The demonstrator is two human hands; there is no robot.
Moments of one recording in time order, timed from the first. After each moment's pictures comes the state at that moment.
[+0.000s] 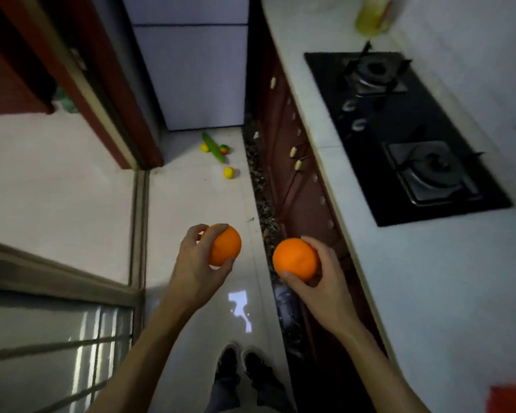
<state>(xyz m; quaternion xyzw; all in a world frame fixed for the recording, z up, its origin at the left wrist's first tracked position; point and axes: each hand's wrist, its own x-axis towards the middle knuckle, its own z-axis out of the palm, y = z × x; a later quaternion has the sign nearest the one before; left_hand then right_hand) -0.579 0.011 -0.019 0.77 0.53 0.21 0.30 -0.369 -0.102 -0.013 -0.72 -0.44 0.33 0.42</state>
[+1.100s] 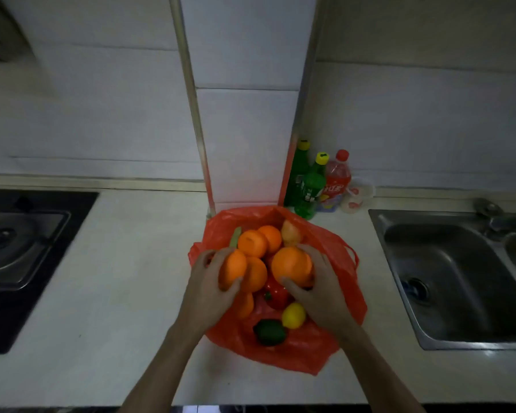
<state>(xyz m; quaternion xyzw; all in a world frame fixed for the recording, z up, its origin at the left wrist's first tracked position) -0.146 -0.368 0.015 0.91 -0.13 0.02 0.39 -0.193 -0.598 0.024 -0.87 0.06 -0.07 0.48</state>
